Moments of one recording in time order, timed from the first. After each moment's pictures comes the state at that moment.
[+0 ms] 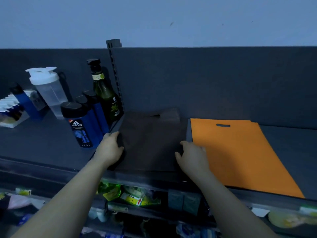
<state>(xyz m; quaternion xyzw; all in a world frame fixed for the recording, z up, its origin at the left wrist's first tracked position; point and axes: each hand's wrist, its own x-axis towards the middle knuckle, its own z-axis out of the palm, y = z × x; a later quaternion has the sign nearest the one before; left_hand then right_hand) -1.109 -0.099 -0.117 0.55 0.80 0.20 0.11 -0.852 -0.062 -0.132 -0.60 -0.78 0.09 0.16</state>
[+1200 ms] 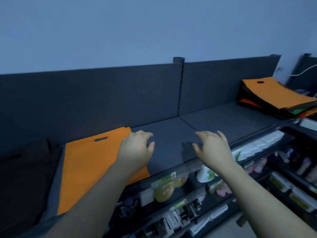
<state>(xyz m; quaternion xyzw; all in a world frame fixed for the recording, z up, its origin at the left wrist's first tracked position) -0.700 -0.083 -0.041 0.85 0.49 0.20 0.06 -0.483 -0.161 -0.049 -0.79 -0.59 -0.11 0.12</state>
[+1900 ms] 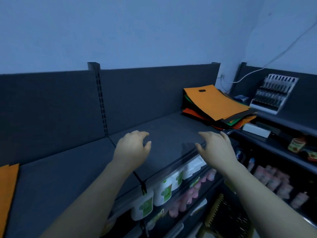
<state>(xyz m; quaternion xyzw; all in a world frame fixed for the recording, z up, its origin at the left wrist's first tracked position) -0.369 -0.040 -0.038 0.88 0.40 0.23 0.11 -0.161 -0.175 -0.028 -0.85 -0.49 -0.12 0.12</state>
